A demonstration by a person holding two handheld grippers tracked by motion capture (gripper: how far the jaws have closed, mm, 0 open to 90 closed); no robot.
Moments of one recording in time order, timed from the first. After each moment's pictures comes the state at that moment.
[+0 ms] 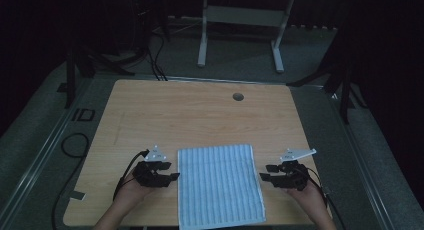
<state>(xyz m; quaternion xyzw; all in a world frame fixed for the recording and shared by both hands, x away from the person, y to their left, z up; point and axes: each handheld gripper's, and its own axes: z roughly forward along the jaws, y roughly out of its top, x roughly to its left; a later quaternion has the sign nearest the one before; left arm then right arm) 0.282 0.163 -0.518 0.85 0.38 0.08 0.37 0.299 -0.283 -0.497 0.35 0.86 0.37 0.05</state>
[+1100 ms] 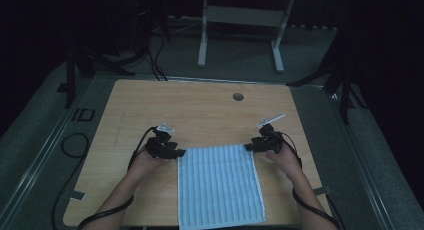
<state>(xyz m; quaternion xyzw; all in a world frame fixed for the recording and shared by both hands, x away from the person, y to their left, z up) 0.373 0.152 -0.531 0.84 0.41 0.04 0.35 0.422 -0.237 -0.518 0.37 0.88 0.31 0.03</state>
